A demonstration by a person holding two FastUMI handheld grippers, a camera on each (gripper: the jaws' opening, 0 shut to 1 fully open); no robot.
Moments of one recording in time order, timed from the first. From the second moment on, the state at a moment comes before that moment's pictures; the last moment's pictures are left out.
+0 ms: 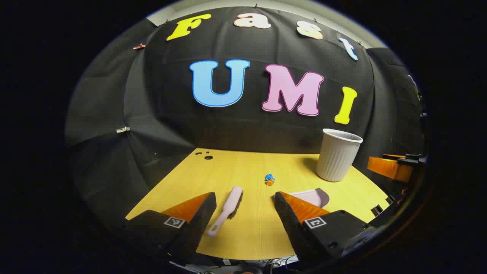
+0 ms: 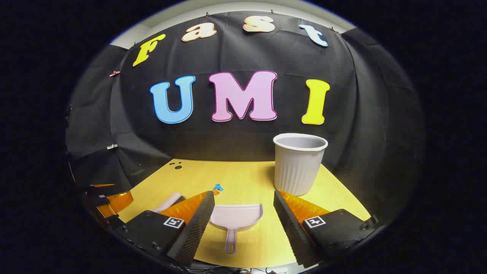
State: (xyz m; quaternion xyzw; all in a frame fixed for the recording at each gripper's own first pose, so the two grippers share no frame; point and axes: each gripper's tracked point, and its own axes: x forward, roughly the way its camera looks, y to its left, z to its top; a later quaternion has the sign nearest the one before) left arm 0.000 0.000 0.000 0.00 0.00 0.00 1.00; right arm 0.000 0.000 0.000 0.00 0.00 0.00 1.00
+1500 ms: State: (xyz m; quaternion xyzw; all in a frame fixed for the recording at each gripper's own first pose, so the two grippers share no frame) left arm 0.114 0.047 -0.073 -0.06 0.23 -0.02 0.97; right arm 0.064 -0.020 -0.029 -0.04 0.06 0.00 1.00
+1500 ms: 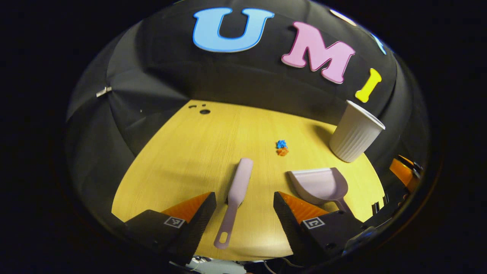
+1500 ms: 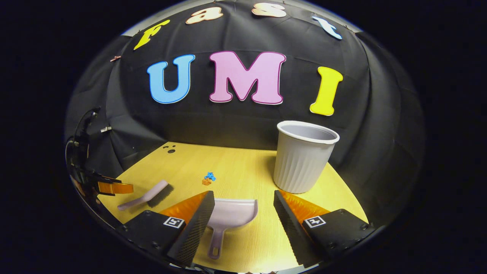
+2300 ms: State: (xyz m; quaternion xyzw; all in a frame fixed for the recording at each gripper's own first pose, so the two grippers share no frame) left arm 0.188 0.053 -0.170 0.06 0.42 -0.03 0.90; right arm 0.071 -0.050 -0.062 0.00 0.11 -0.03 0.99
